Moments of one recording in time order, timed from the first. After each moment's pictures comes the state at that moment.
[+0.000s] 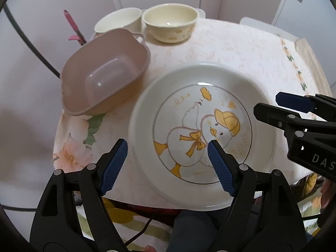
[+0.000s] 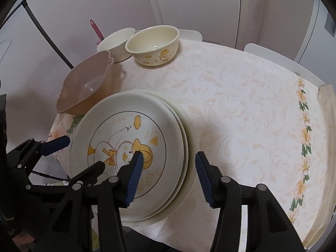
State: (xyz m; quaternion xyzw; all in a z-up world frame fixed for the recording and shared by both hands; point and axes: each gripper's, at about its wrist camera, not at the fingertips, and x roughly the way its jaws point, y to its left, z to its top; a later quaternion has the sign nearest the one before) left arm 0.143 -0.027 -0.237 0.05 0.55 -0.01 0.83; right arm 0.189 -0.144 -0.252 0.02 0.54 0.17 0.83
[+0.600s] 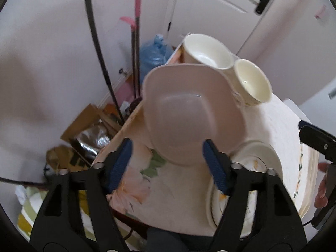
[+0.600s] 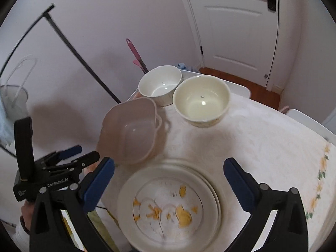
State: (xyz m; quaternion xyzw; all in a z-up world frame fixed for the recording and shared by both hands) left arm 0.192 0.133 -0.213 -0.15 0.52 0.08 0.83; right arm 0.286 -0.081 -0.198 0.03 0.52 0.30 0.80
